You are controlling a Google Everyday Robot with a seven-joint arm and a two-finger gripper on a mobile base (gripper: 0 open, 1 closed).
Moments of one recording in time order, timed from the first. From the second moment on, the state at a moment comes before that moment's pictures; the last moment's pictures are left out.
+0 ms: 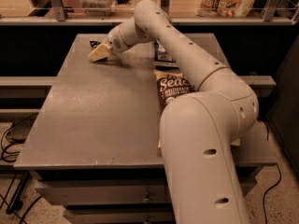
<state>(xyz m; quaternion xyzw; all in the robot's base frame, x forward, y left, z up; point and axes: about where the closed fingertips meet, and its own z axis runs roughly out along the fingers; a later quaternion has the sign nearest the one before) 0.813 0.190 0.837 -0.52 0.71 0.27 0.40</state>
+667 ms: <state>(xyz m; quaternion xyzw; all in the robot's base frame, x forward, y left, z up) 0.813 0.190 0.837 -0.52 0.71 0.27 0.40</state>
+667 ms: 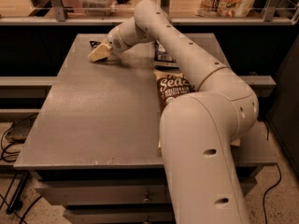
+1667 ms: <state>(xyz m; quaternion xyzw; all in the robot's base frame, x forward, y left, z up) 0.813 0.190 0.837 -0.52 0.71 0.27 0.40</state>
